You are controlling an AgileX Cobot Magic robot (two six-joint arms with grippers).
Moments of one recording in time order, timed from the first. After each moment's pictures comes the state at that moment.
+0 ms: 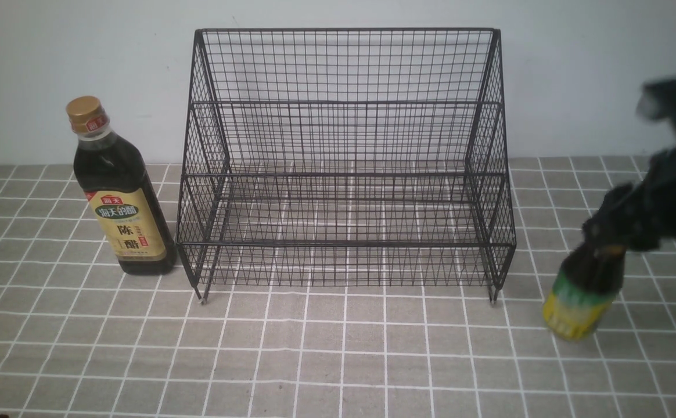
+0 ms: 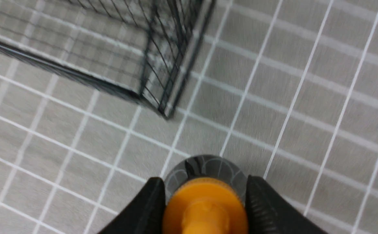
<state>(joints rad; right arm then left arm) 0.16 1.32 -1.11 0.22 0.93 -0.29 -0.04 -0.01 0.02 0.04 0.39 0.03</state>
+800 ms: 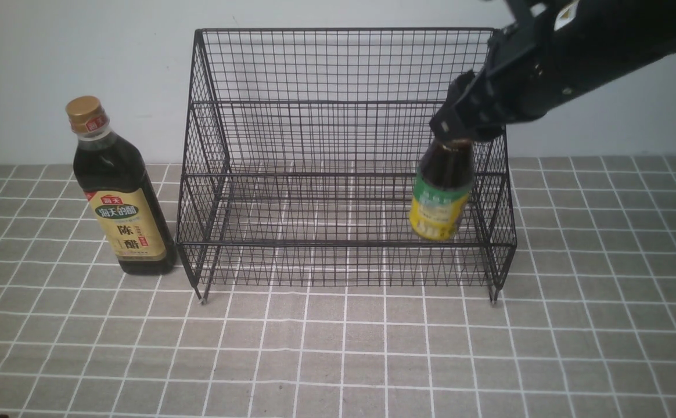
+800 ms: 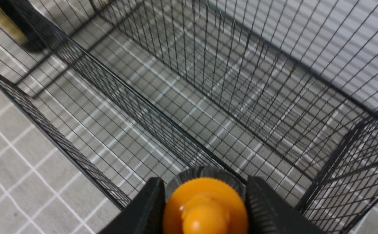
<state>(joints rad) 0.40 1.69 -1.57 0.28 0.93 -0.37 -0.04 -0.01 0.02 0.04 0.39 0.03</state>
